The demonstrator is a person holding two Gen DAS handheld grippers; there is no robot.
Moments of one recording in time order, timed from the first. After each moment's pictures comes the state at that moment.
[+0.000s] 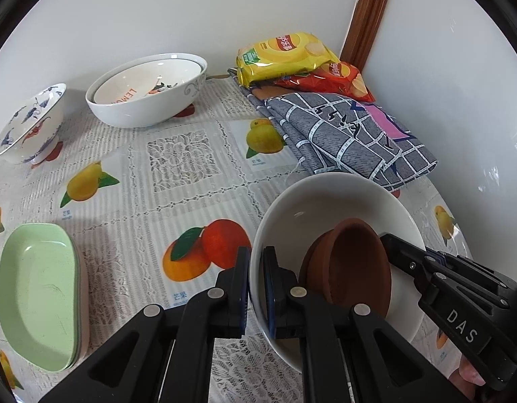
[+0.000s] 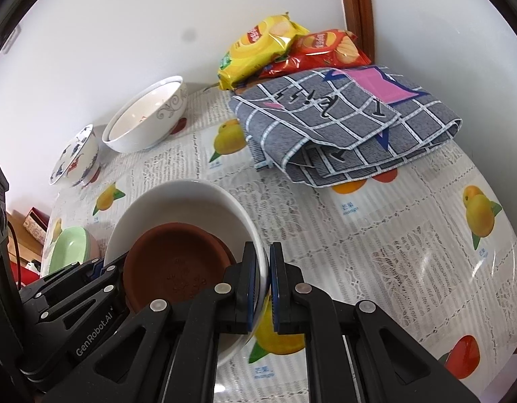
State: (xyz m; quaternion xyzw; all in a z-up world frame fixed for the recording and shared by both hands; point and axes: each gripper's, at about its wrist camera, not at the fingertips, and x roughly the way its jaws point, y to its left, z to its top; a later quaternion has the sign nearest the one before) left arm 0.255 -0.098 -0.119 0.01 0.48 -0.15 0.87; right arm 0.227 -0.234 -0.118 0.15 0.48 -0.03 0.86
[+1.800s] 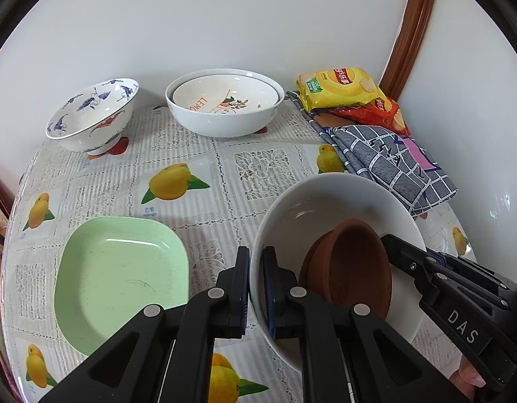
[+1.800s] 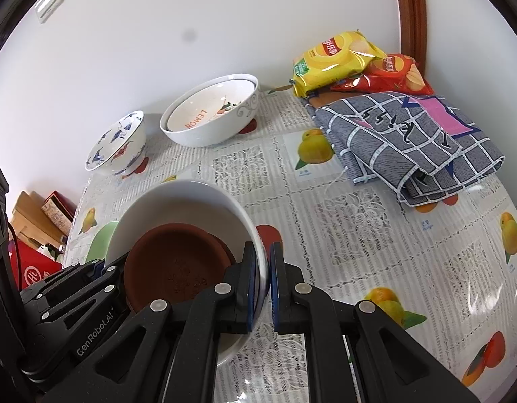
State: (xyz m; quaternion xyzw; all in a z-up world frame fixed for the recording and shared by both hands) left arm 0.249 -0.008 -0.095 -0.01 0.46 -0.10 0.88; right arm 0.241 -0.147 -0.095 0.12 0.47 0.03 0.87
